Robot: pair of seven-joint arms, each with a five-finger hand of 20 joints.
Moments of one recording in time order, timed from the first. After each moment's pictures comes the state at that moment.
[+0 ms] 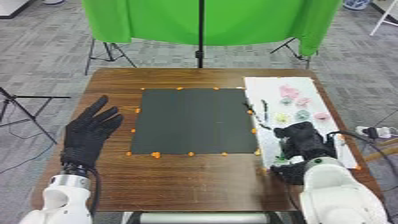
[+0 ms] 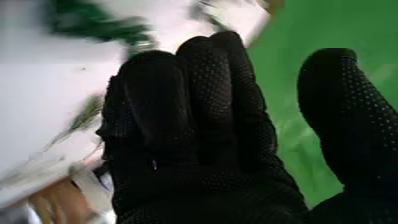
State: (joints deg) left arm 123.8 -67.3 -95.6 -124.5 40.4 9.3 7.9; right arm -108.6 -48.7 74.3 -133.7 -109.0 17.0 60.0
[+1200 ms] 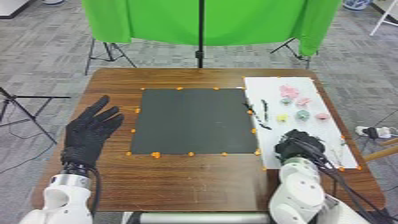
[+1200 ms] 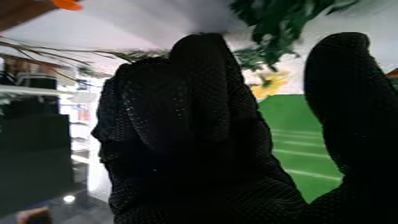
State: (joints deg) left arm 123.6 -67.3 -95.4 -124.6 40.4 9.4 7.7; right arm -95.2 -51.4 56.5 -119.0 -138.6 -9.0 73.4
